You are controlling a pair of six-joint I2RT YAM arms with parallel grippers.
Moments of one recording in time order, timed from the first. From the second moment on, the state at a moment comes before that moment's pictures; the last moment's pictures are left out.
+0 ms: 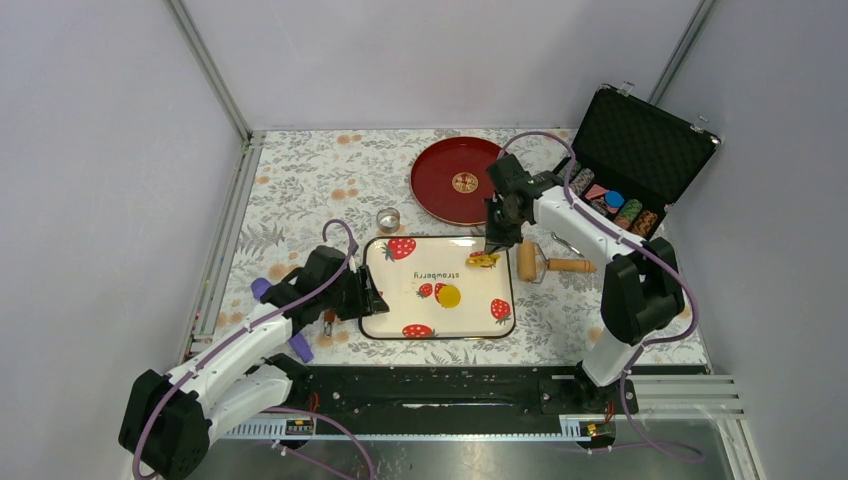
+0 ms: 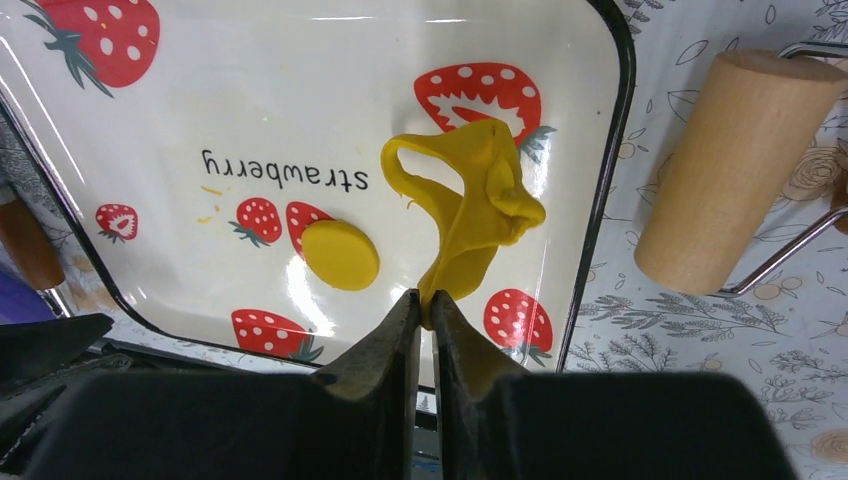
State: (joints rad) left arm -0.51 0.92 0.50 -0.46 0.25 -0.70; right arm 0.49 1.70 1.36 -0.89 -0.11 0.53
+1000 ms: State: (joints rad) left arm -0.49 0.96 0.71 -0.71 0.03 -0.67; right arm 0.47 1.61 1.14 -0.85 -0.08 0.42
